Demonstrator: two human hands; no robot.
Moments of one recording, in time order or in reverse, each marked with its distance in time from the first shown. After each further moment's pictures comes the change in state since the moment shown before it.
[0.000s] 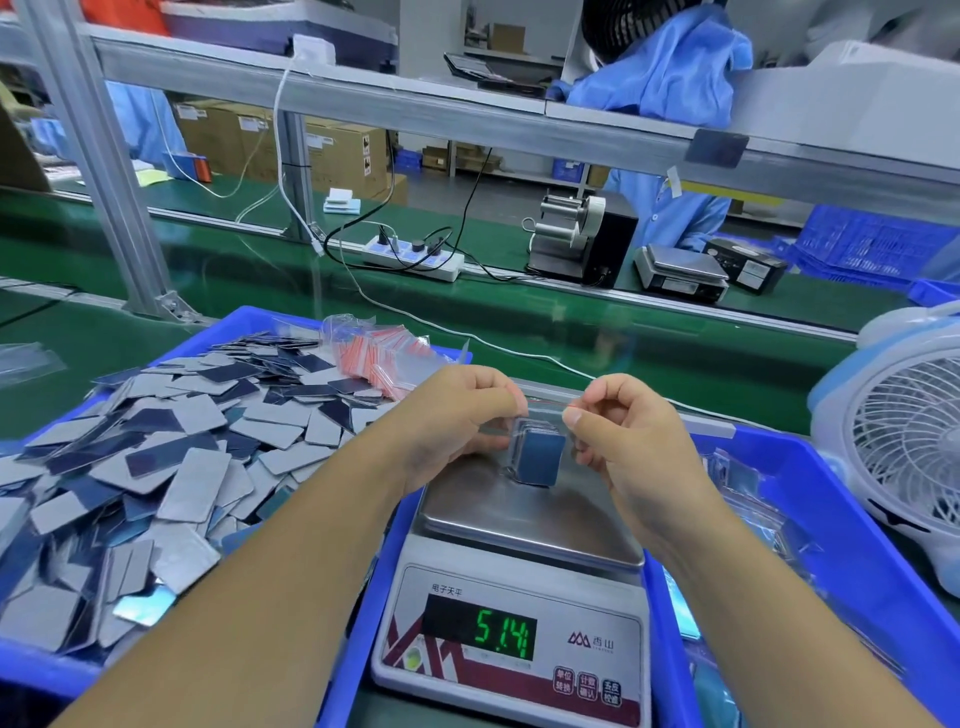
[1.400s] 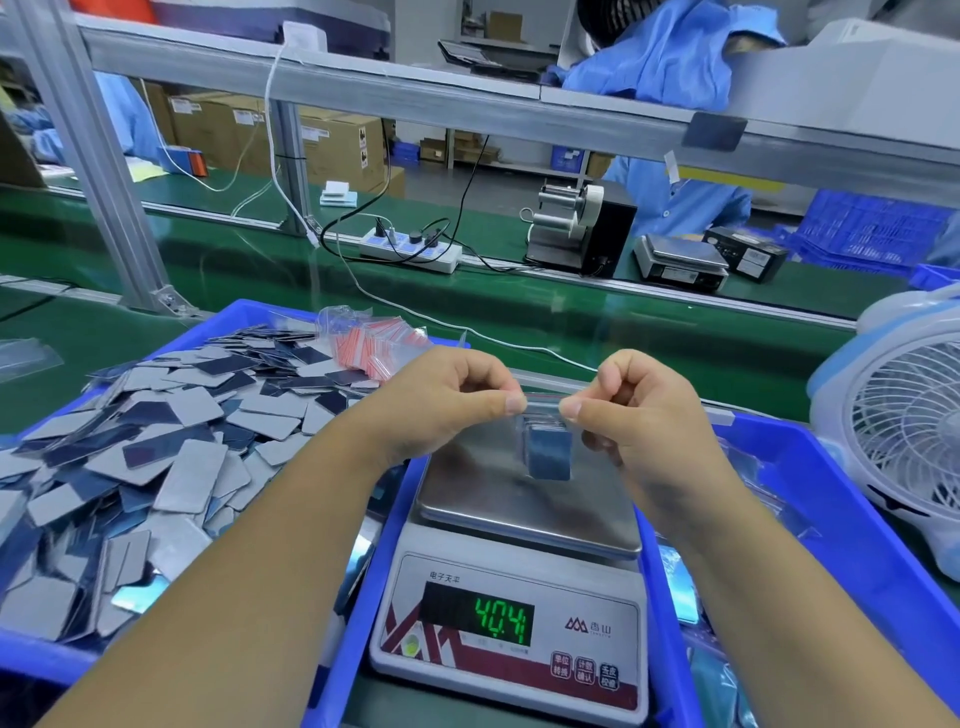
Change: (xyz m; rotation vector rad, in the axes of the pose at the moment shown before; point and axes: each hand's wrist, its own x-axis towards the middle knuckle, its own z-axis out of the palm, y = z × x) left_hand -0.002 0.002 -0.017 0.312 -0.103 0.269; right_hand -0.005 -0.019 -0.005 0.070 -0.074 -0.018
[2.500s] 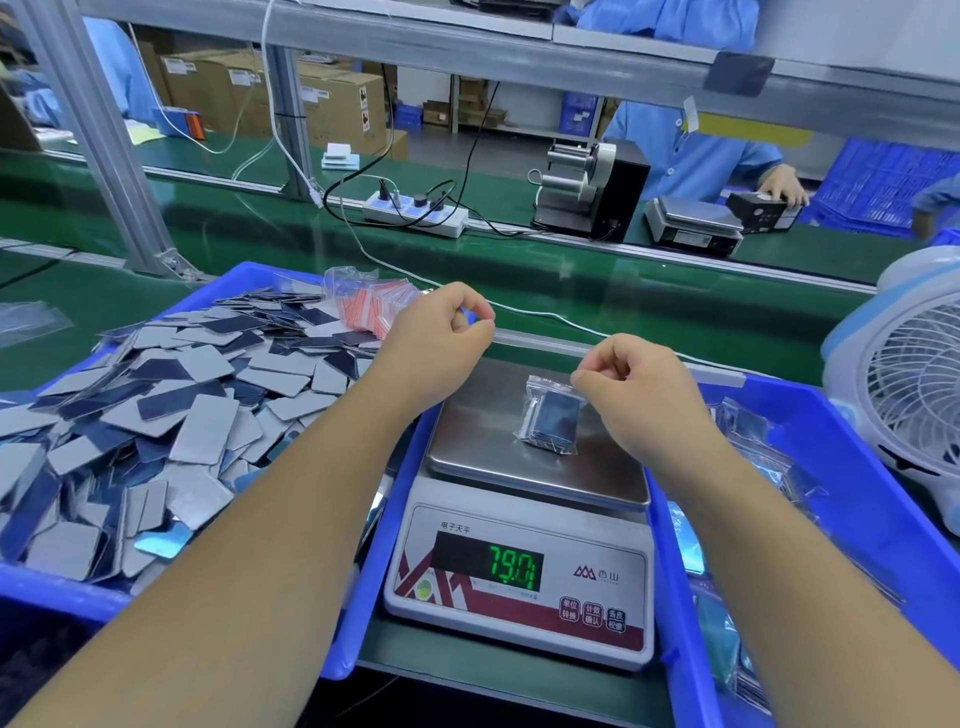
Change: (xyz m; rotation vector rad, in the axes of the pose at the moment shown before) left_hand 0.008 -0.016 -0.002 0.326 0.418 -0.089; right_hand 0.008 0.027 -0.006 -0.771 0.141 0.048
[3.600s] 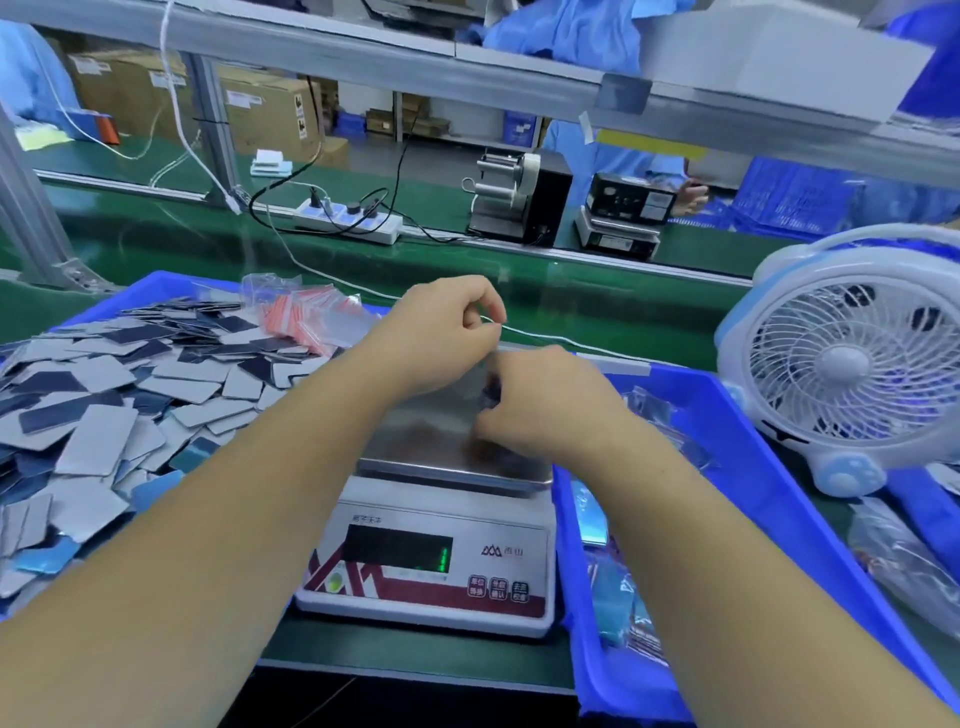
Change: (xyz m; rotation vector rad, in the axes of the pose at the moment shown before) left_hand 0.004 0.062 0.039 0.165 -0.198 0.226; right_hand -0.012 -0.023 -0.020 -0.739 -0.229 -0.244
